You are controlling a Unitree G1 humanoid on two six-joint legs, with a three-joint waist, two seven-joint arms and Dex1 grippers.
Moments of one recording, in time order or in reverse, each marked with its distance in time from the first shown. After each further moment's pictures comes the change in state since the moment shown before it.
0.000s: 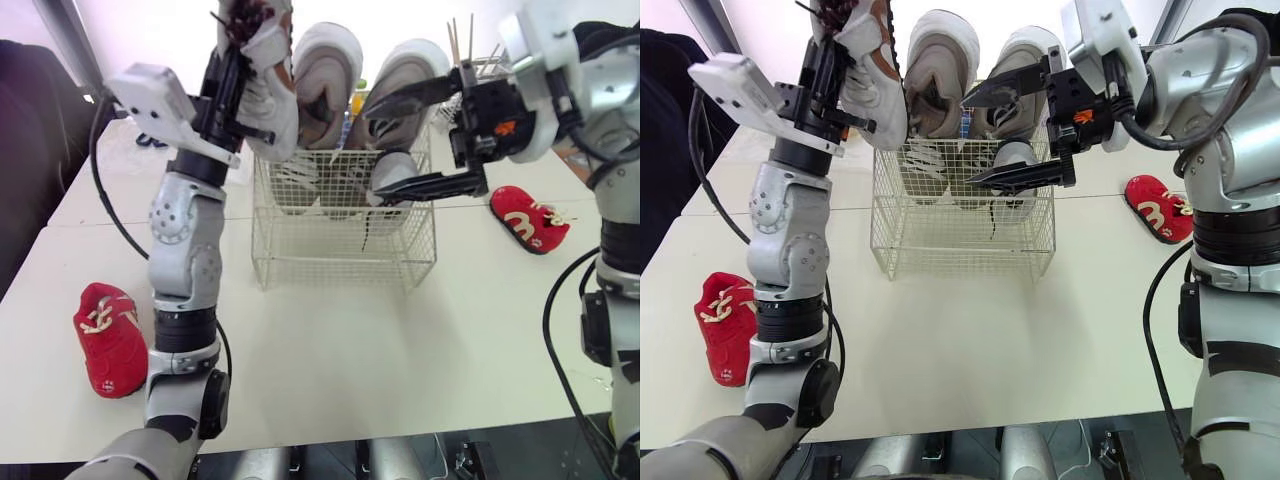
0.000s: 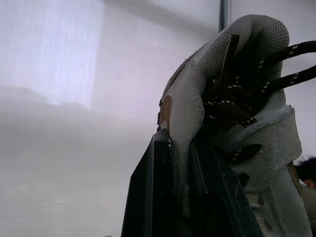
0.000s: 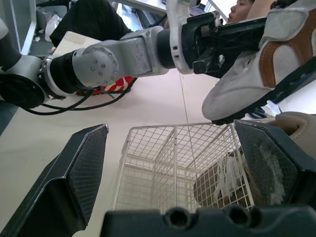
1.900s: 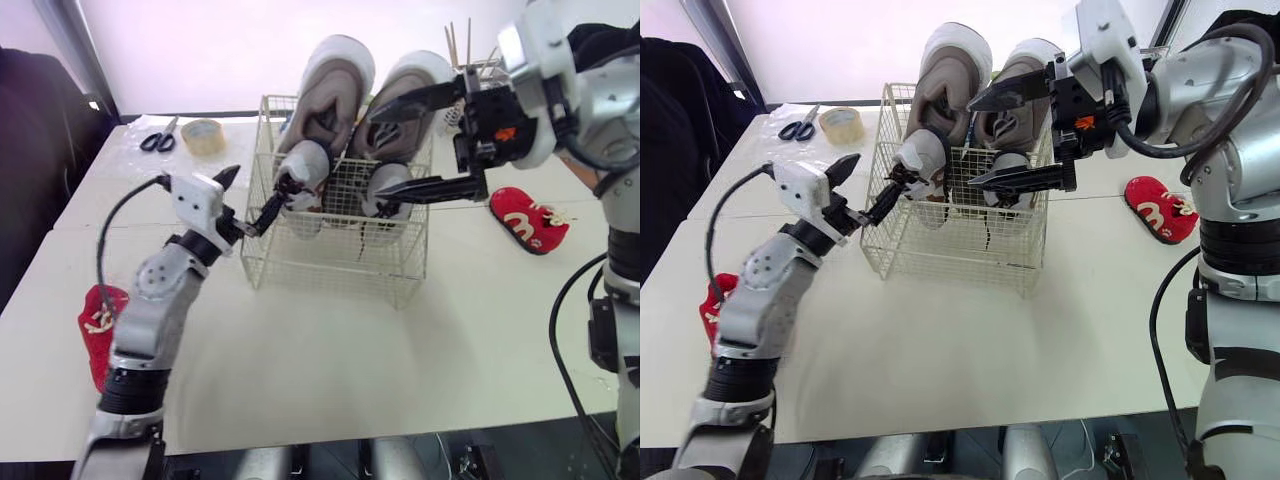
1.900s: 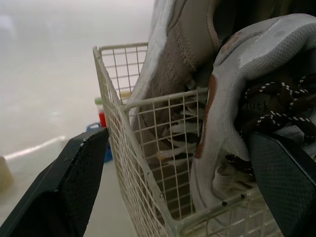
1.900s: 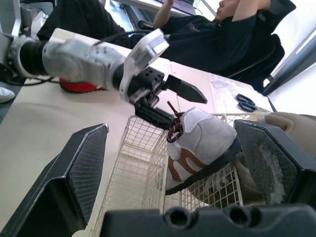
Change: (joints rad) left arm 0.348 0.364 -0.062 -0.156 -0.182 0.405 -0.161; right arm 0.031 -0.028 -0.007 -0.050 0.011 0.035 -0.056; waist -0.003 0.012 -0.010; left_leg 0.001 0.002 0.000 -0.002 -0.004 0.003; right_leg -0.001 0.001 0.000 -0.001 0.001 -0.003
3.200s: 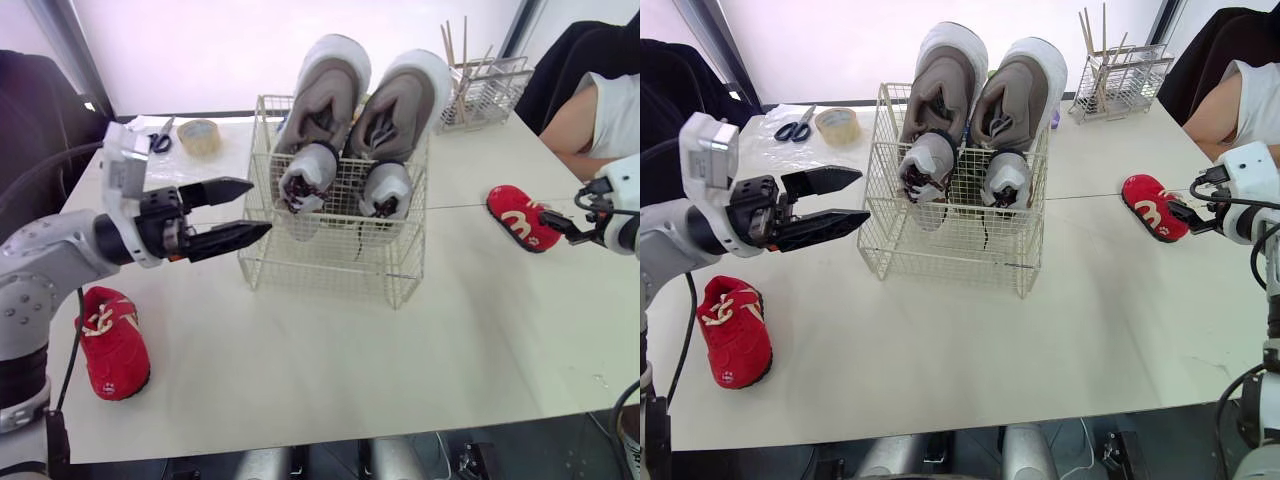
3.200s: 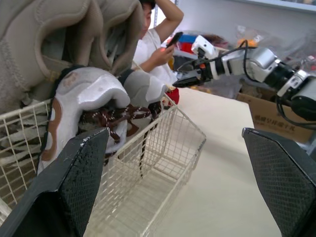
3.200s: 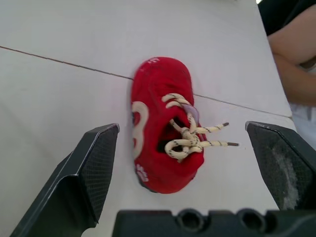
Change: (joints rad) left arm -0.065 0.383 0.216 -0.108 -0.597 0.489 -0.416; right arm 0.453 -0.153 -0.231 0.662 -0.407 -0.124 -0.714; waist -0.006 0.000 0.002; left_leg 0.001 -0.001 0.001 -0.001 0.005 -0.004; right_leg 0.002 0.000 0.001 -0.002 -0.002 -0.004
